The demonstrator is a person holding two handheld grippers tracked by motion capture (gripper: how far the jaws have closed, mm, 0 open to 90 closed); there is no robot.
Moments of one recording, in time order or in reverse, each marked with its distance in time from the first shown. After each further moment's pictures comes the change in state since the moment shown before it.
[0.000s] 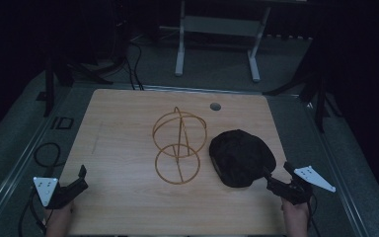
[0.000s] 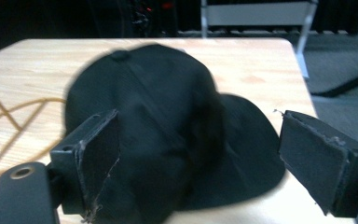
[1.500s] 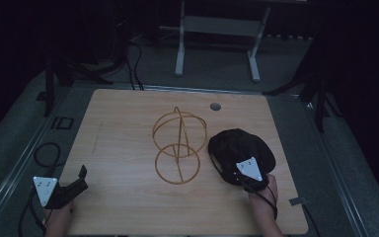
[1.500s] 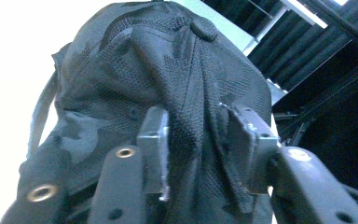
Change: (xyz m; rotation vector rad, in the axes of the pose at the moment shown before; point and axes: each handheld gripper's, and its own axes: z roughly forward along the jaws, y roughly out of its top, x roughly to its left) left arm 0.002 0.000 0.000 0.005 -0.032 -0.014; right arm 0.092 -0.010 0.073 0.108 -0.311 -0.537
